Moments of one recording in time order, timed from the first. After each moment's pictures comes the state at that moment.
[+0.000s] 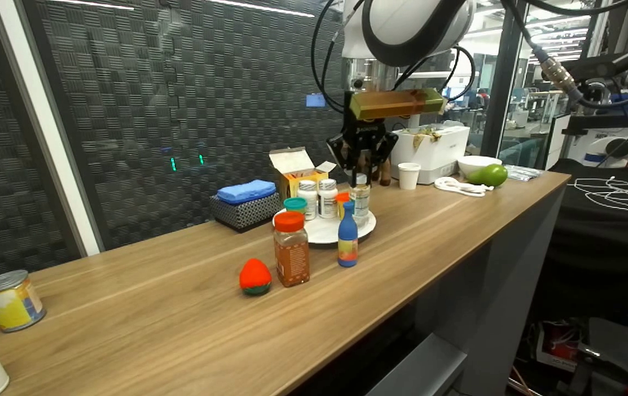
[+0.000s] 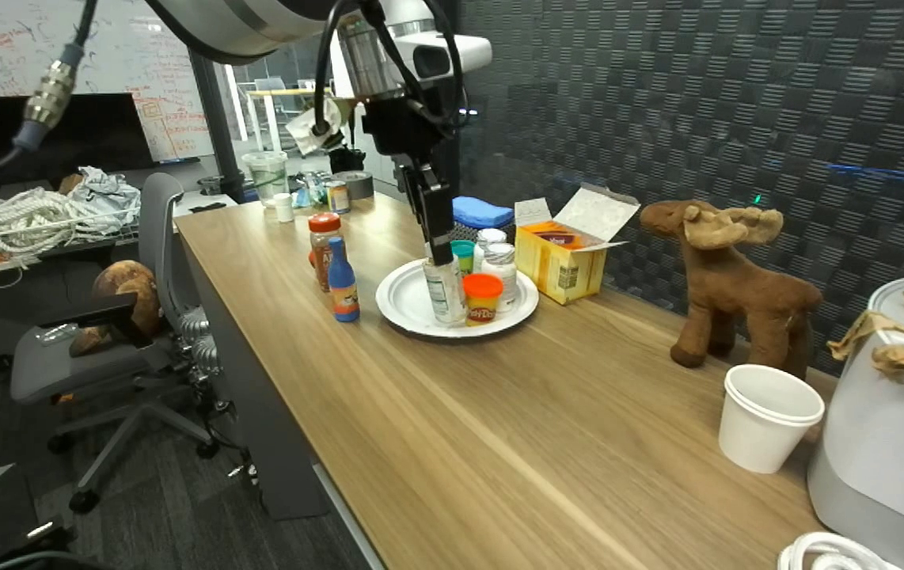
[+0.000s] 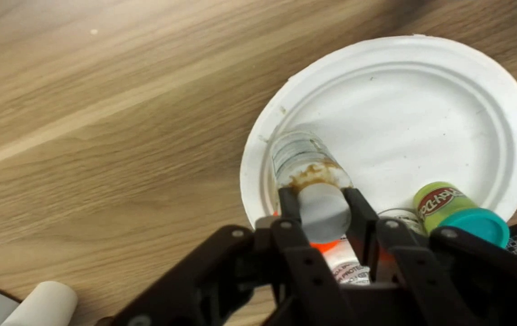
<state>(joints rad) 0.01 0.13 -0.02 -2.05 -0.20 2.32 0.64</state>
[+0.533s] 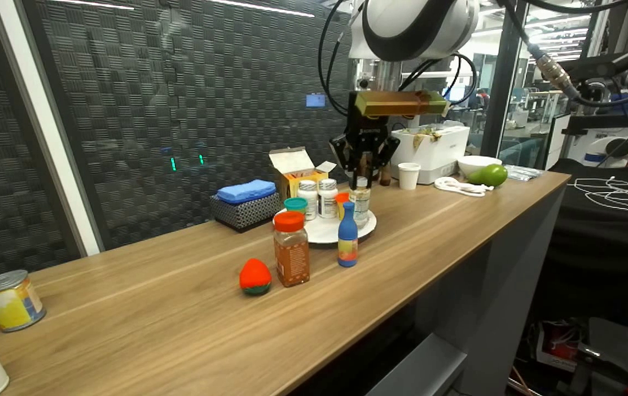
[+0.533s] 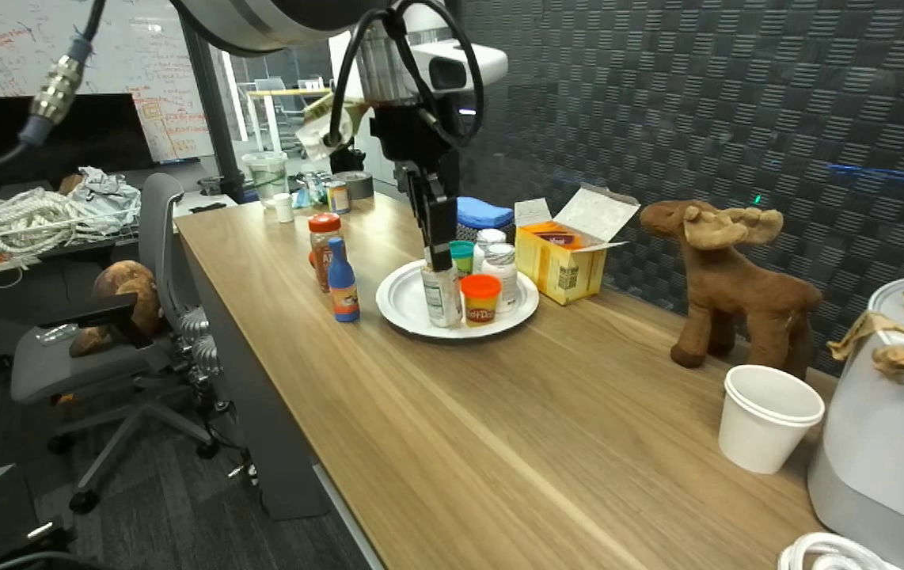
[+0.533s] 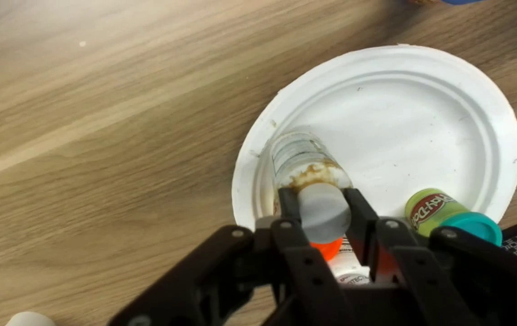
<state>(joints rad) 0.00 0.13 -0.04 -2.05 -0.07 2.32 0.53</state>
